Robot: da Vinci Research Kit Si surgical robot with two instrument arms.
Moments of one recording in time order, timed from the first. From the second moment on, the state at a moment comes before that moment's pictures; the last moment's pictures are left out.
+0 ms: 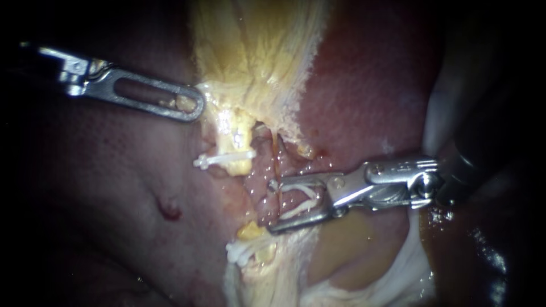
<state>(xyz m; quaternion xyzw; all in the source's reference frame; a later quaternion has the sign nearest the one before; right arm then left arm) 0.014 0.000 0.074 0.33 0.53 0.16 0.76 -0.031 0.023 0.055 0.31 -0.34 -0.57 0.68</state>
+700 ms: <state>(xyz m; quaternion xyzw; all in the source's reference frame) 0.016 -0.002 0.073 0.44 0.56 0.18 0.68 -0.031 0.023 0.055 0.31 -0.34 -0.57 0.68</state>
